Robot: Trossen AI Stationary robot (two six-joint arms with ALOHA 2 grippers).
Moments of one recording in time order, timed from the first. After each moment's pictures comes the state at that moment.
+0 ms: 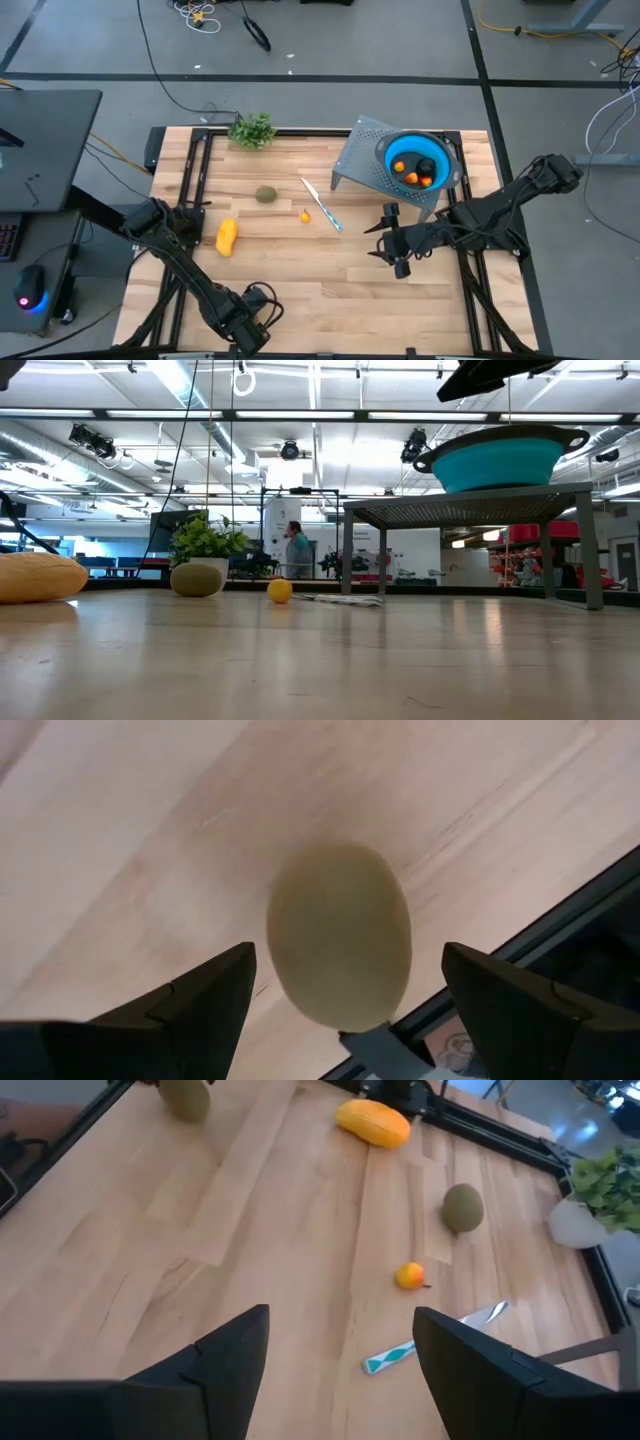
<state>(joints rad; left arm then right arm) -0.84 1.89 1.34 -0.86 0.04 -1.65 0.45 1.19 0.90 -0.39 0.37 -0.06</state>
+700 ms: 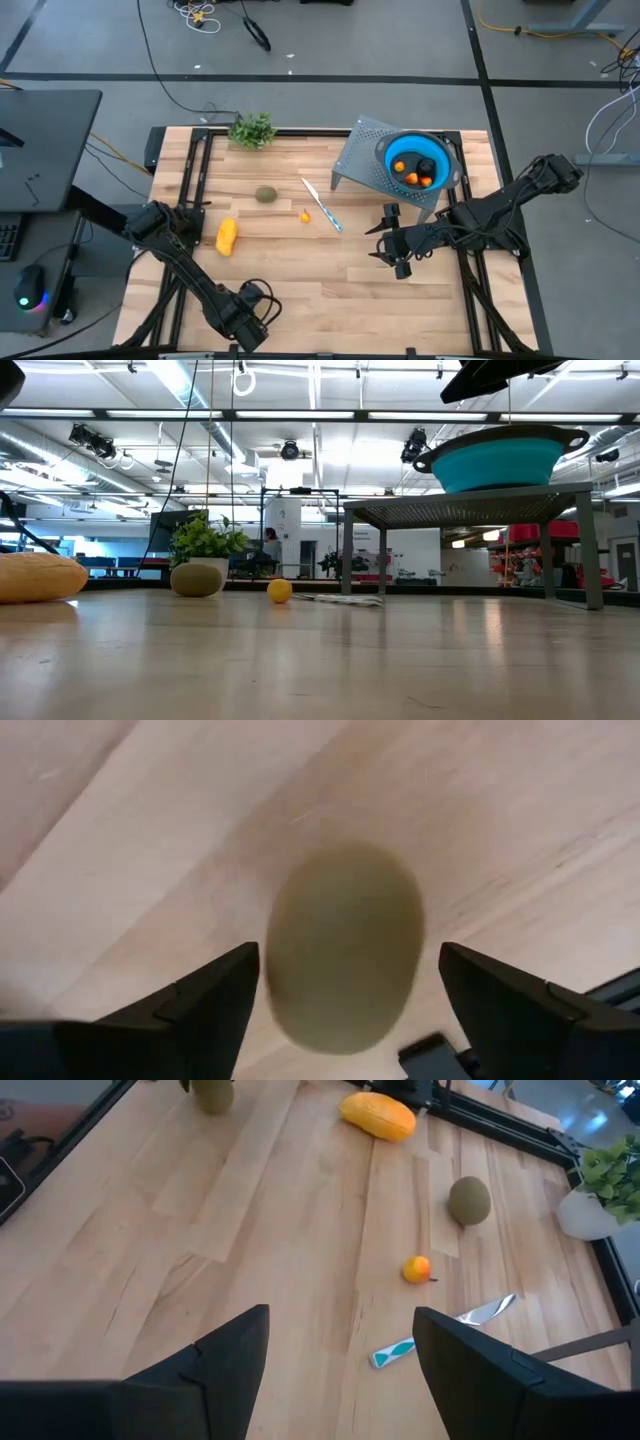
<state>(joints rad) -0.84 1.92 1.34 -0.95 0.07 -1.70 0.45 1.19 0.90 -0.40 0.36 -0.04</state>
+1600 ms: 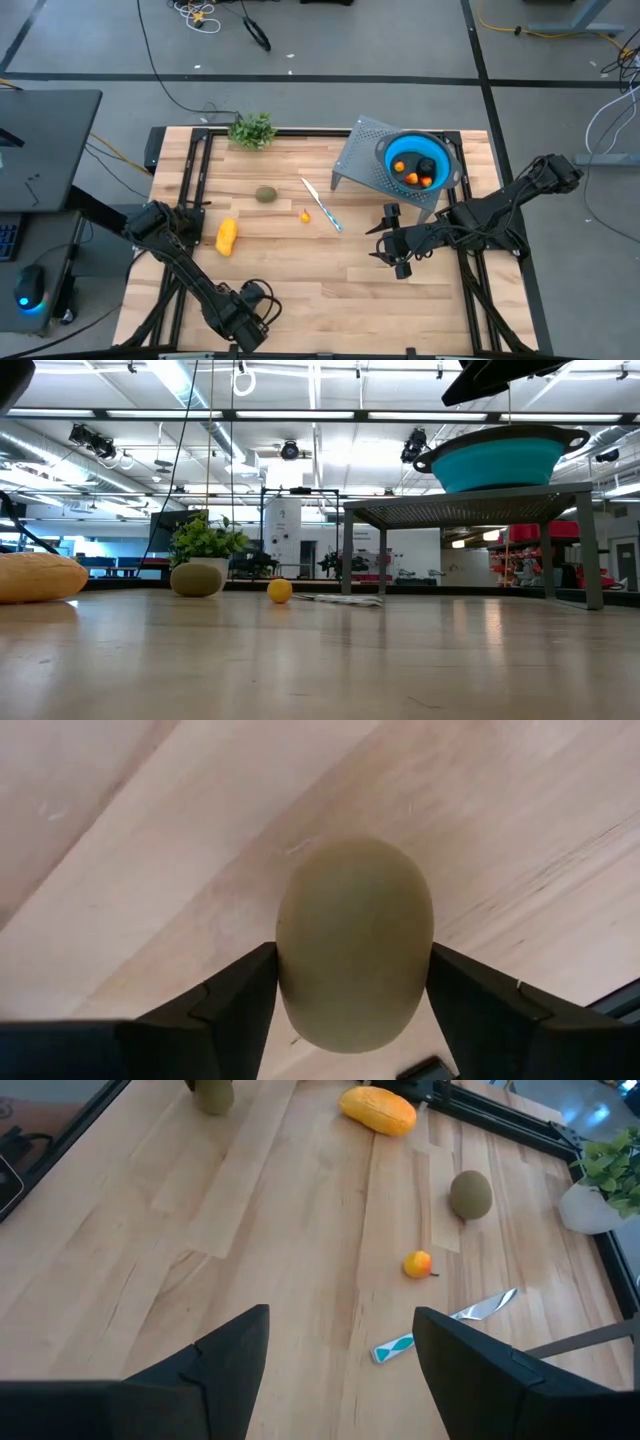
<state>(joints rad) -0.84 1.92 1.34 -0.95 -0.01 -1.68 0.45 1.19 0.90 -0.41 0.36 -0.03</state>
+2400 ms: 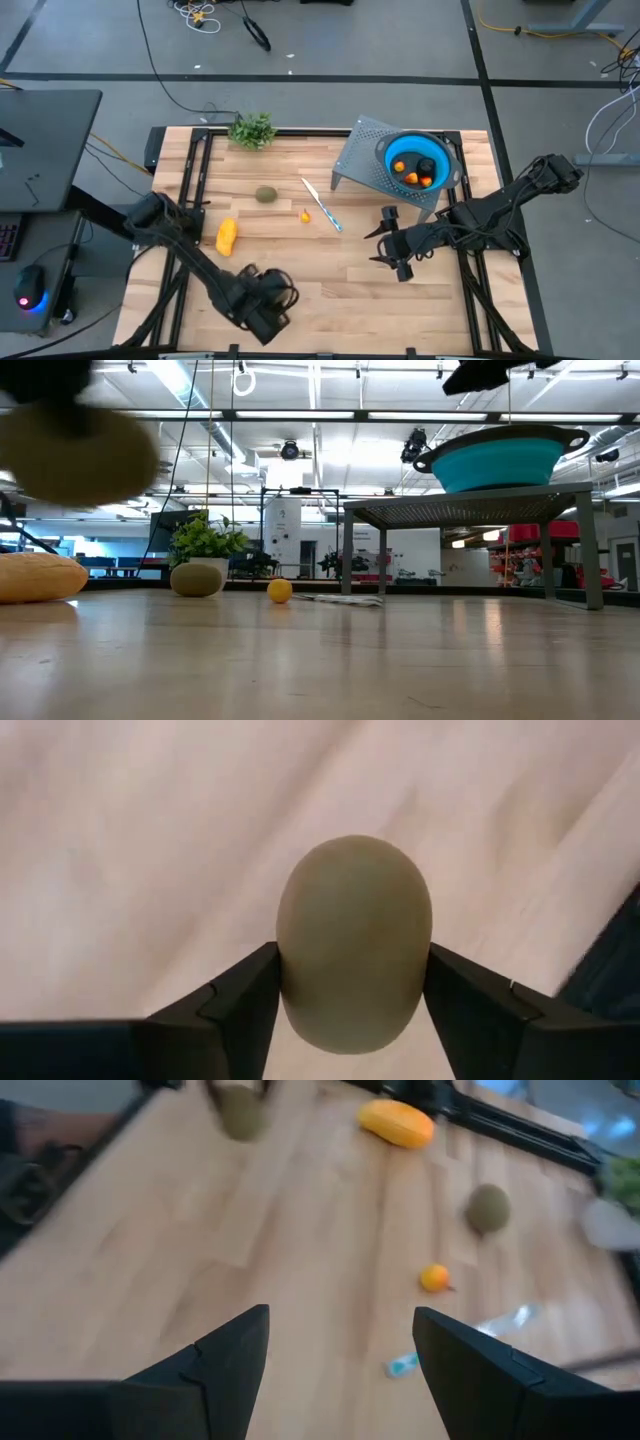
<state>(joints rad) -0.73 1.86 1.46 -0.95 -0.34 -1.36 0.45 1.19 0.90 -0.38 0.31 -0.05</state>
